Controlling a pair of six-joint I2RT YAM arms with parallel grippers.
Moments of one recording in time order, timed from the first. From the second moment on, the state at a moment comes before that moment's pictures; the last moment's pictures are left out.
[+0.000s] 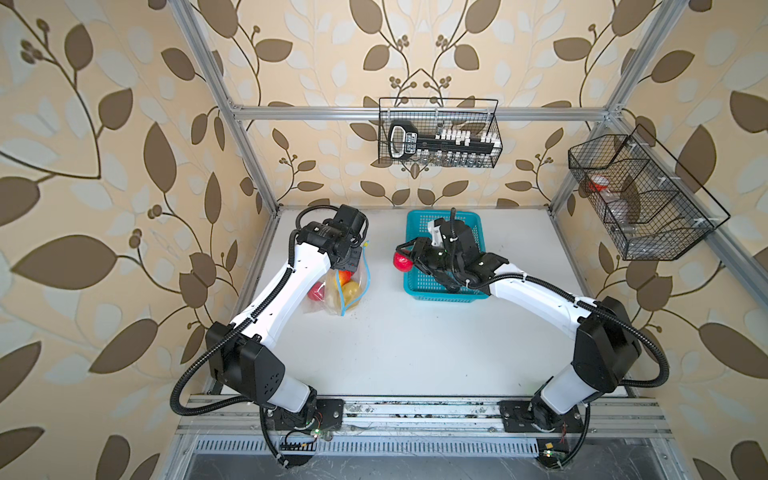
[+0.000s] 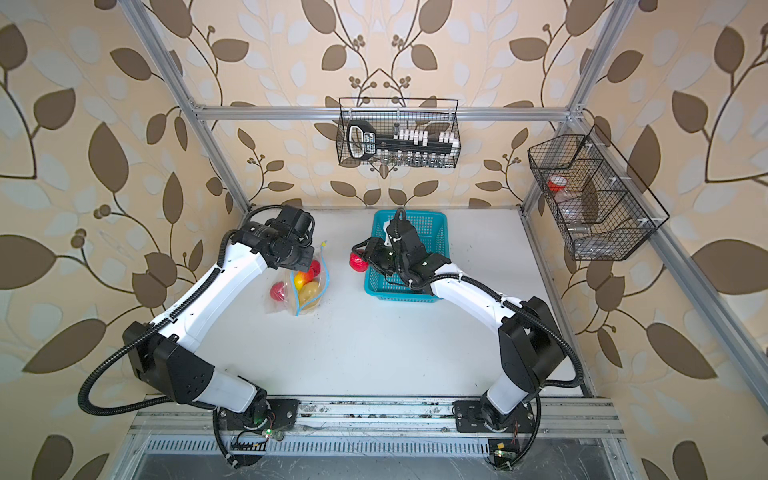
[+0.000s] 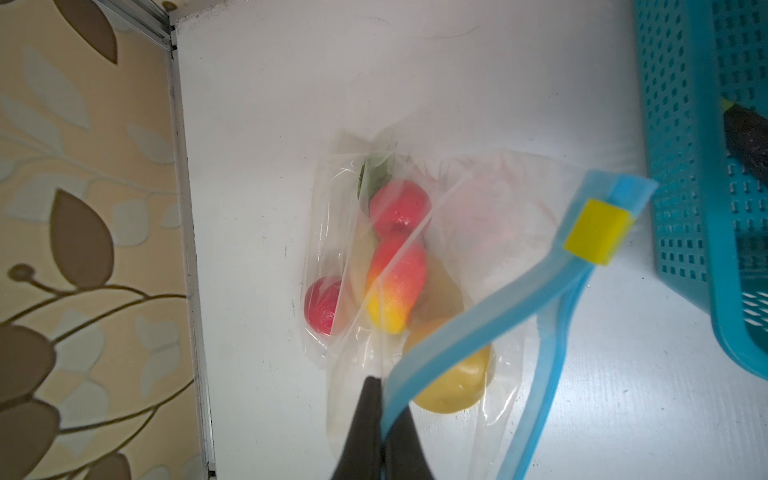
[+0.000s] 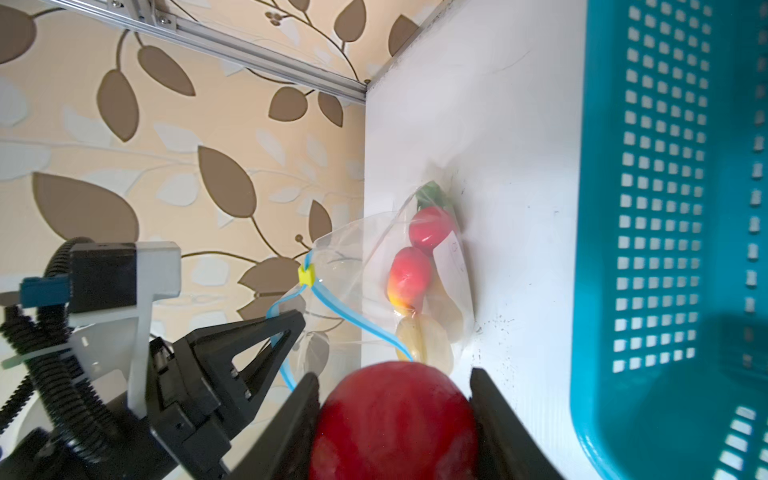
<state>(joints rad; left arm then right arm) -0.38 1.49 1.52 -1.14 -0.32 -0.16 0.64 1.64 1.25 -0.07 -0.27 1.12</state>
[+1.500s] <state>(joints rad) -0.38 1.44 1.52 -1.14 -0.29 -0.16 0.85 1.86 1.41 0.04 -0.28 1.18</state>
